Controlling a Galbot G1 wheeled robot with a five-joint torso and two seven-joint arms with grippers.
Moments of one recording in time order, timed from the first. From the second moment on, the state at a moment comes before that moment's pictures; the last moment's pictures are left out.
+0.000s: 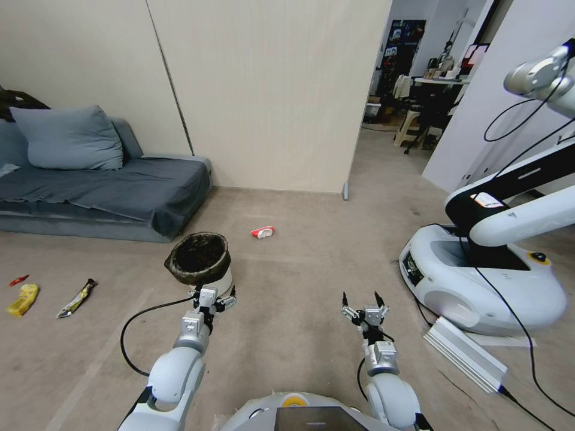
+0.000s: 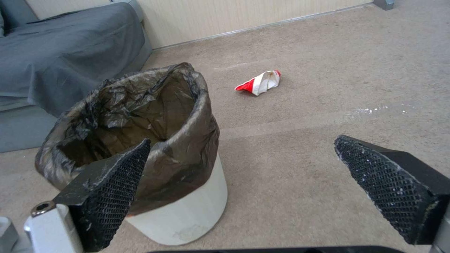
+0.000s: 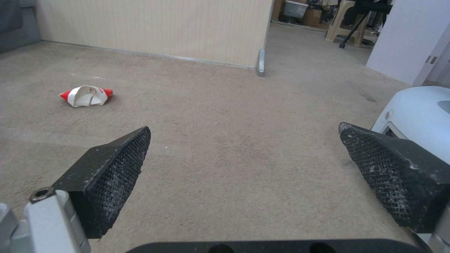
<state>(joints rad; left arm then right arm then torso) 1.56 -1.27 -0.52 -2.14 -0.10 0.38 -0.10 -1.68 1.52 0.50 2.02 -0.09 0.05 0.13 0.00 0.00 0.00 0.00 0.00</state>
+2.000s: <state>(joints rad) 1.53 -1.26 -0.53 -2.15 -0.11 0.42 -0.15 -1.68 1.50 0.49 2.02 -0.08 0.06 0.14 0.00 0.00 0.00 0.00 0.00</state>
